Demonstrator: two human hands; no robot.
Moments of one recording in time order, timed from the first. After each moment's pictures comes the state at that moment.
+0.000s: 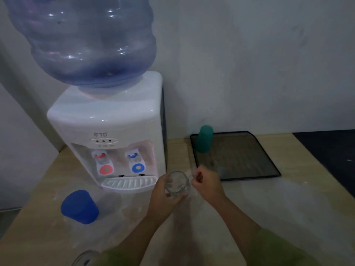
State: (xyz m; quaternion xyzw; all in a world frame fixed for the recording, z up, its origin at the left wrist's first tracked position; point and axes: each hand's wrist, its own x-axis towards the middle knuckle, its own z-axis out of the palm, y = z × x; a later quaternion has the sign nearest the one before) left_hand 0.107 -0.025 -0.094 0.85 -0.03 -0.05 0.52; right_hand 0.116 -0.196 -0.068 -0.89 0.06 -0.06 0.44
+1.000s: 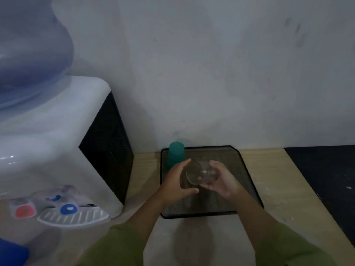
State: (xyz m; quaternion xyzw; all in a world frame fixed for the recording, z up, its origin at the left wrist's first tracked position) left_hand 0.249 -0.205 -0.081 0.85 -0.18 -0.12 0.47; right_hand 0.243 -0.397 -0.081 -0.46 0.22 0.14 0.85
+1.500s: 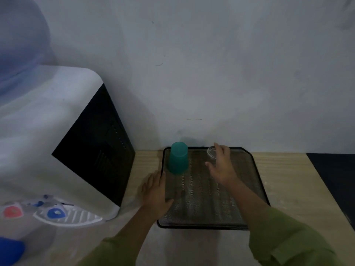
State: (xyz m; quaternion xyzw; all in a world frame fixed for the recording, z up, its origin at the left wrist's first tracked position) left_hand 0.259 -0.177 -0.134 0.98 -0.03 -0.14 0.13; right_hand 0.311 -0.401 -0.093 -0.91 0.07 0.01 0.41
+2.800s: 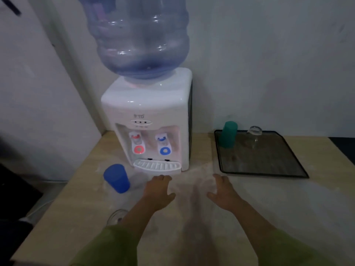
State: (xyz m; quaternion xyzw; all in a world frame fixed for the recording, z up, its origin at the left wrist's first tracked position) left_hand 0.064 0.045 -0.068 0.99 -0.05 -0.10 0.11; right_hand 0.068 -0.191 -0.086 -0.94 0.02 0.18 0.29
